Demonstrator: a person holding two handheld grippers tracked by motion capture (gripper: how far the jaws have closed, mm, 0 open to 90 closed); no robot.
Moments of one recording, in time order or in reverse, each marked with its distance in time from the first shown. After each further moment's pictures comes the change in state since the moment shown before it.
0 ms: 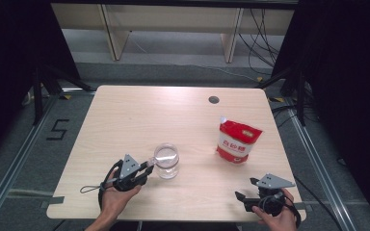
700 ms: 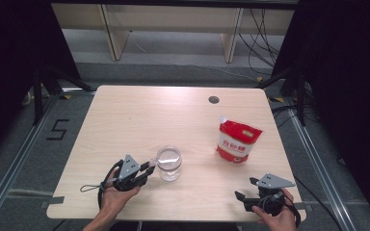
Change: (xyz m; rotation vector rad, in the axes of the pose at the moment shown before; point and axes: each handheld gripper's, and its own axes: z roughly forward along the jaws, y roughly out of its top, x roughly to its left) left arm -0.002 -0.002 0.003 -0.030 -0.067 0.035; right arm -0.001 0.001 0.001 -0.012 0.002 -0.017
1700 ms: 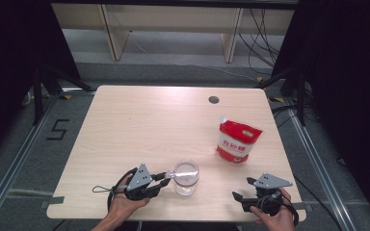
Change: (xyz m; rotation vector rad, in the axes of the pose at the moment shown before) left arm -0.034 -0.002 0.008 -0.051 -0.223 0.078; right arm 0.007 0.003 0.003 0.007 0.047 0.016
